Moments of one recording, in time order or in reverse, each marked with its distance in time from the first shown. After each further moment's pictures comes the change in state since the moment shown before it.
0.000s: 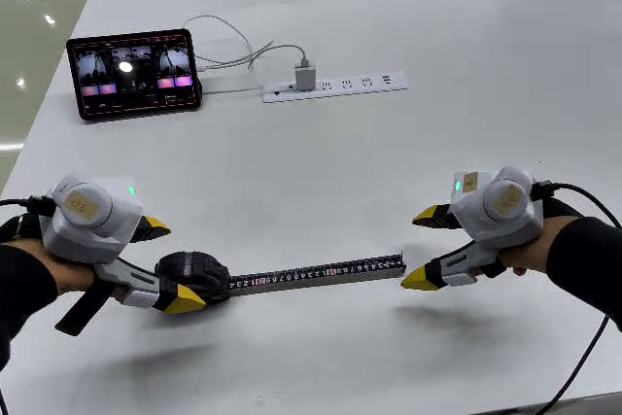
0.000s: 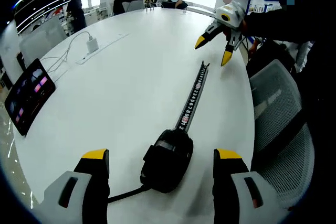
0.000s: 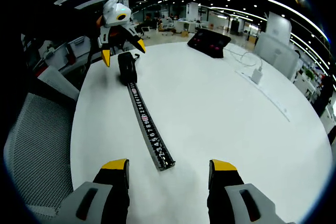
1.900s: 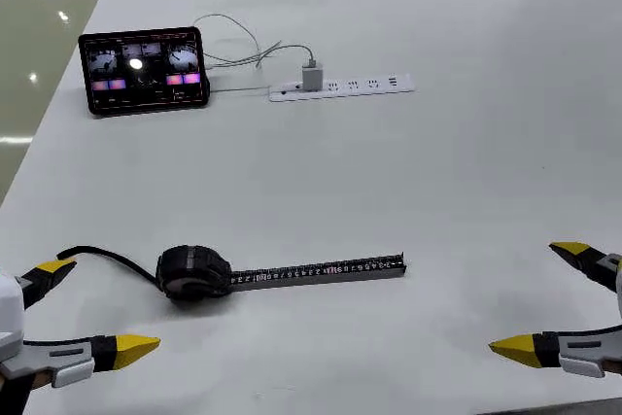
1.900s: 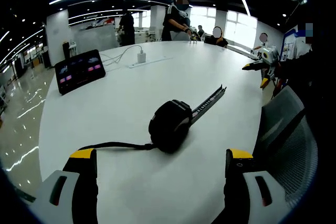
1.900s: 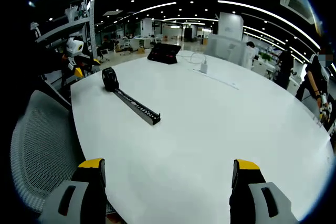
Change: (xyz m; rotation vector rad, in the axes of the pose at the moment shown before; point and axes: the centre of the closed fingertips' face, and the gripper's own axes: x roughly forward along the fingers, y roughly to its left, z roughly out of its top) left arm -0.071 -0.019 -0.061 -0.243 -0.255 0.255; right arm -0.111 0.031 -0.075 0.215 -0.132 -0.281
